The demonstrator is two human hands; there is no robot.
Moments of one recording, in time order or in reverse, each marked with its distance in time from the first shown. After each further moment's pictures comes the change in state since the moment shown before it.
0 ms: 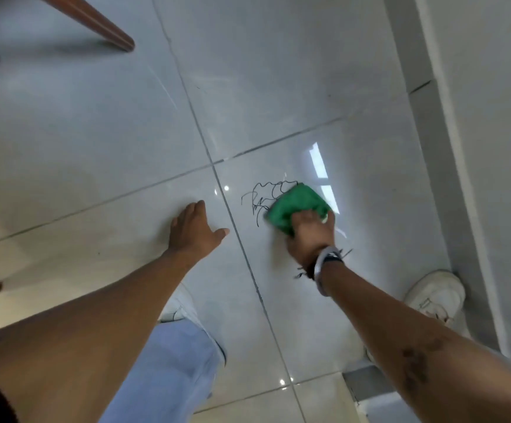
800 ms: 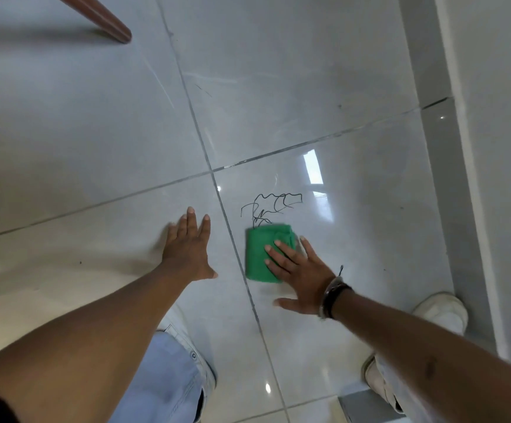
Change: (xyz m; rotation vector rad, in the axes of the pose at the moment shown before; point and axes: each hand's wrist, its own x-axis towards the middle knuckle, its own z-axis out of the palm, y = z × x) left_hand 0.025 -0.025 0.022 0.519 -0.233 0.164; right_hand -0.007 0.037 0.054 -0.399 -0.144 -0.708
